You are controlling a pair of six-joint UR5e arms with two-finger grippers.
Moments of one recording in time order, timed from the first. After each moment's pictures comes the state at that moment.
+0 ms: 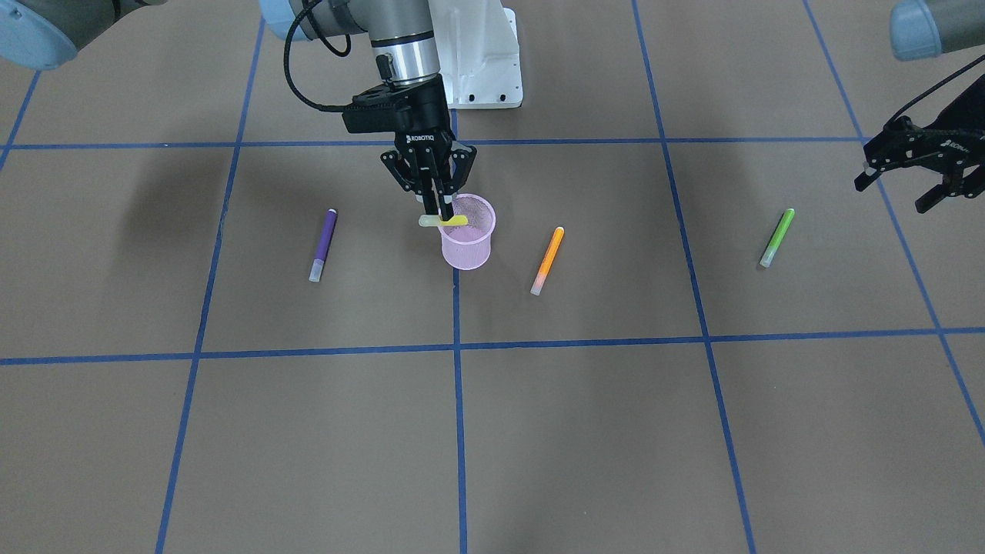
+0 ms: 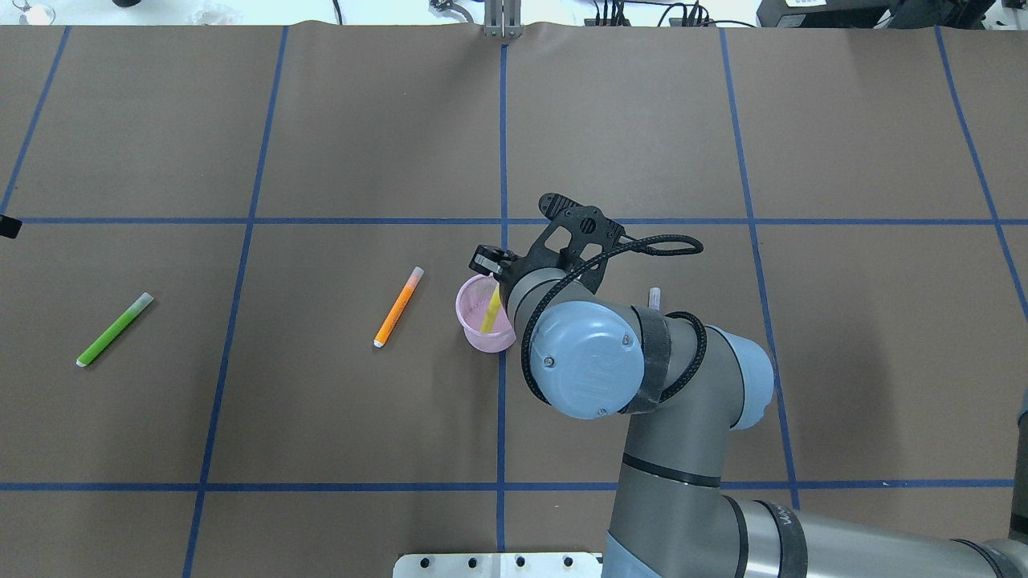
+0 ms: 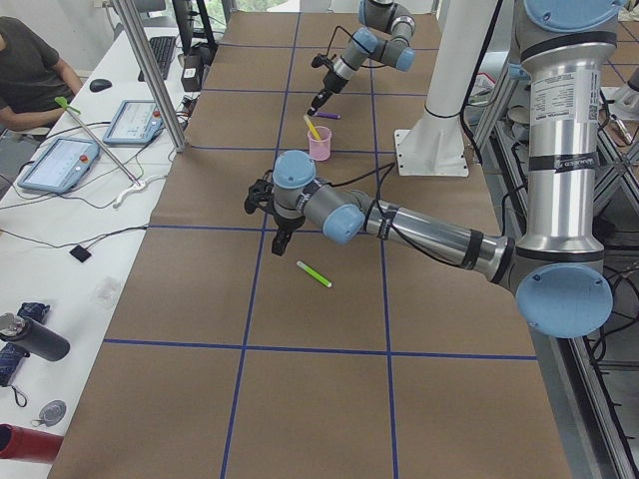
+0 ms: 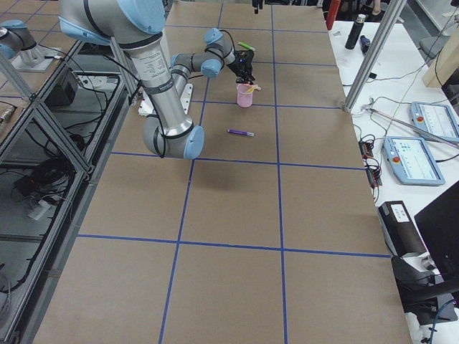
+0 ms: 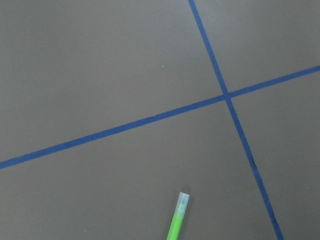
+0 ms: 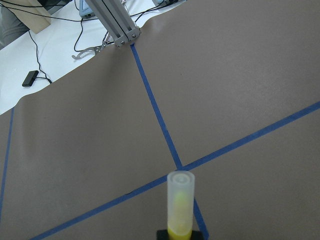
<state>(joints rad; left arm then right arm) -1.26 -1.51 -1.91 -1.93 -2.39 -0.35 0.33 -0.93 1.83 -1.44 1.22 1.73</state>
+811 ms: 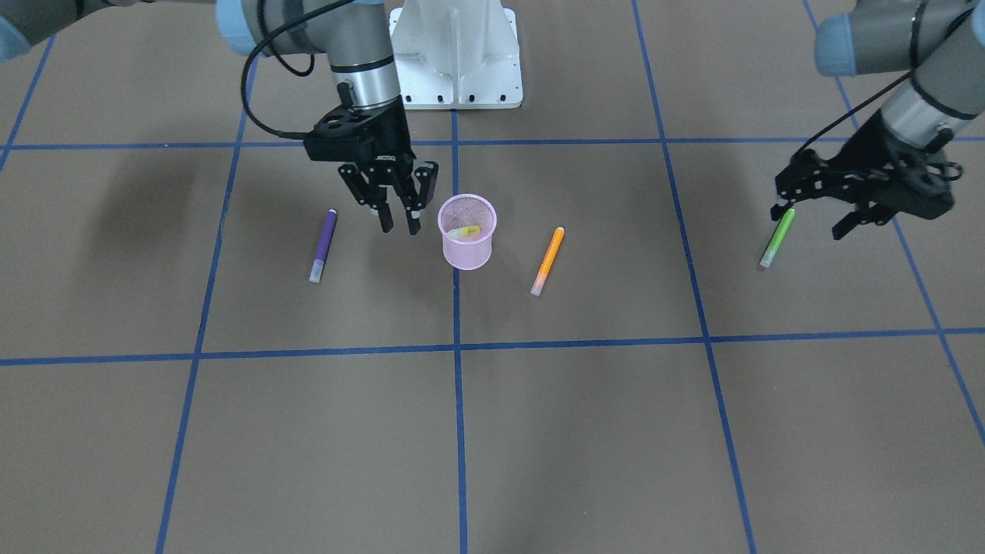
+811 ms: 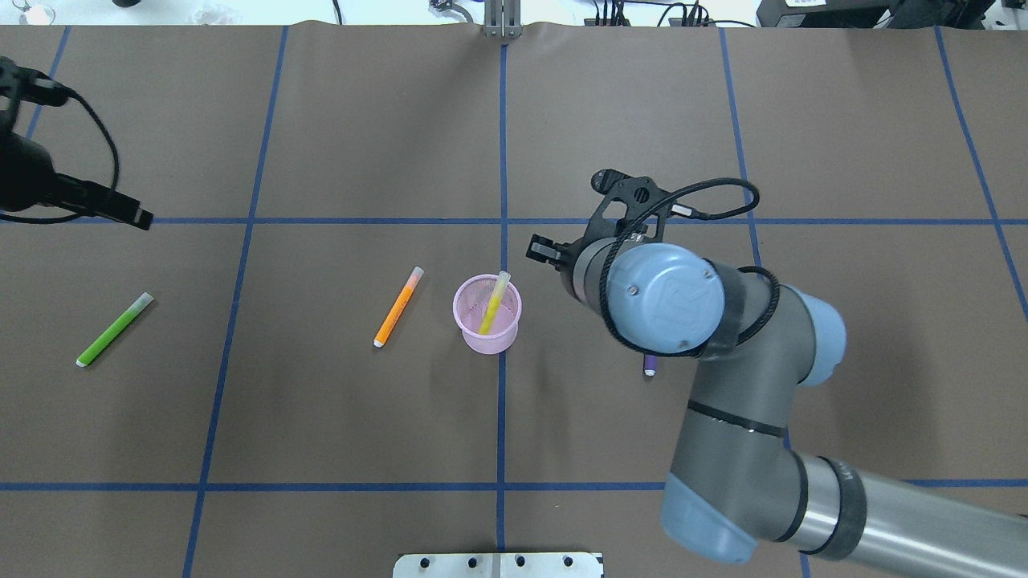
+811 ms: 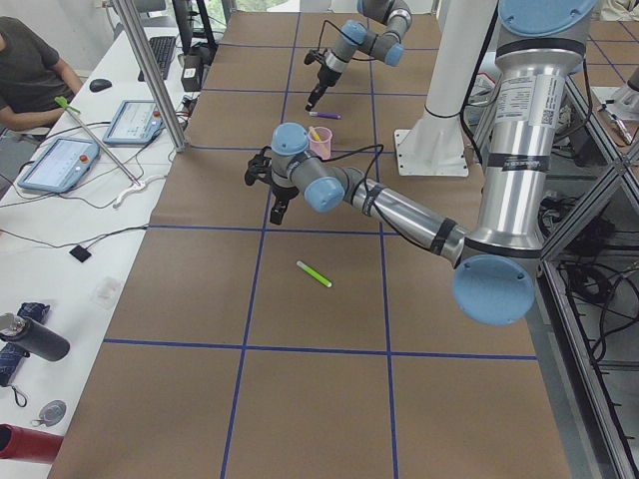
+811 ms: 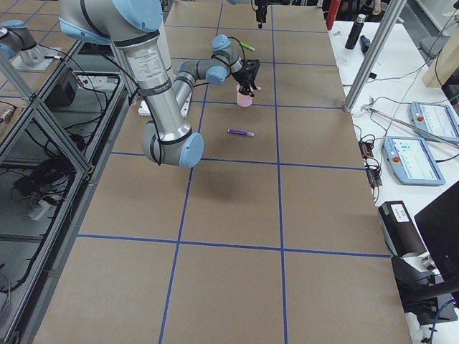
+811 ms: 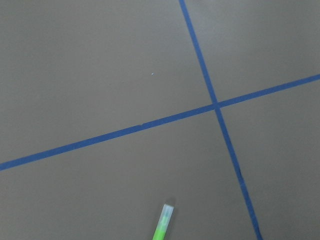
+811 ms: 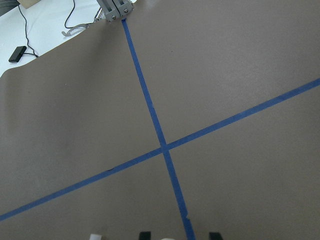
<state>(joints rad) -1.01 -1.70 -1.90 -1.92 -2.21 -0.64 0.47 -1.06 1.90 -1.43 1.48 1.57</state>
